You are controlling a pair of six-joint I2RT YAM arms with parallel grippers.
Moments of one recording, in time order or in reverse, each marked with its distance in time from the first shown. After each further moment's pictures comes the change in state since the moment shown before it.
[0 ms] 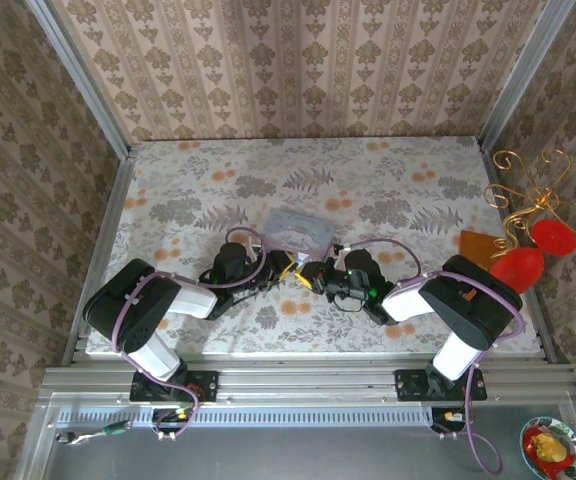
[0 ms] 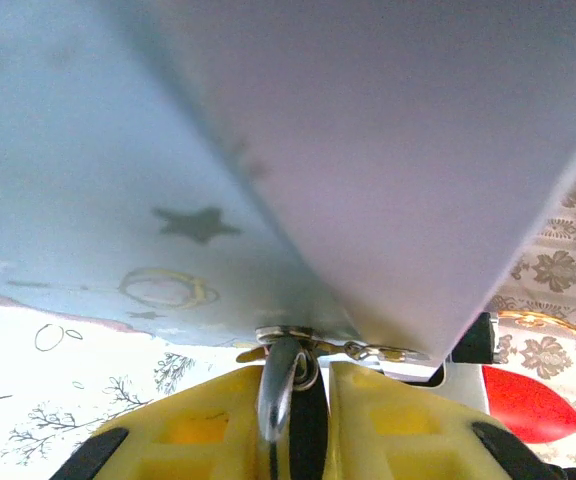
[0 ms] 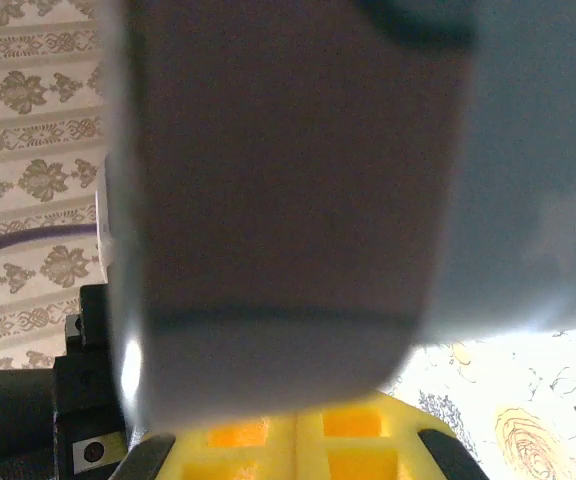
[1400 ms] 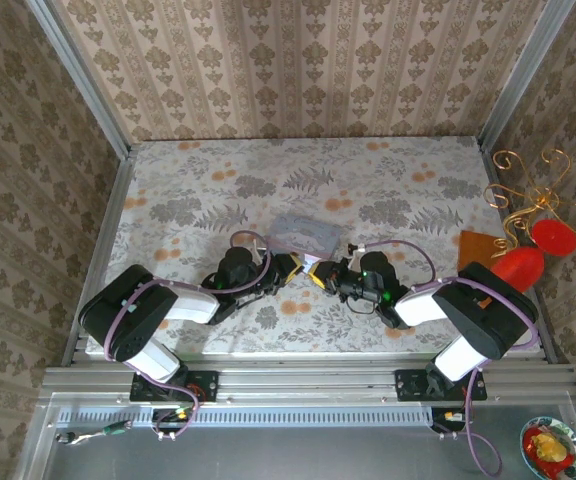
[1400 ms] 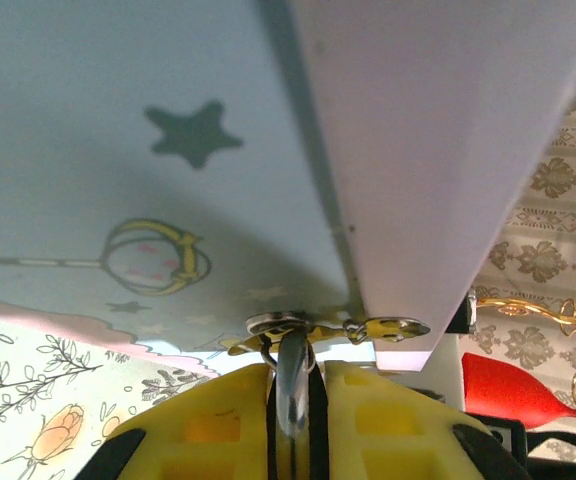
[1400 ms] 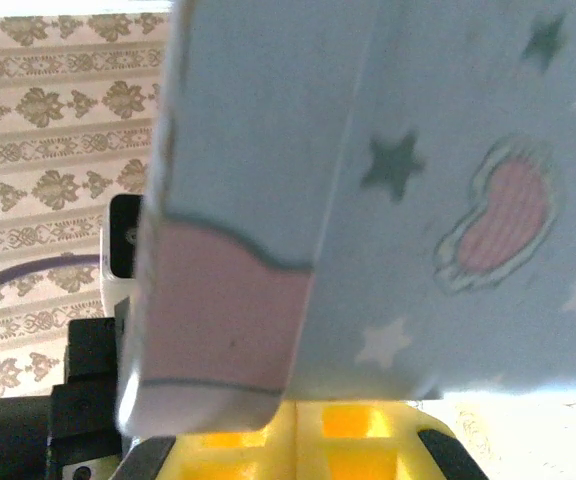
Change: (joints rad) left arm -0.089 -0.050 -0.005 -0.010 -0.083 -0.065; right arm -0.063 -0.082 -0.089 0.014 -0.018 -0.050
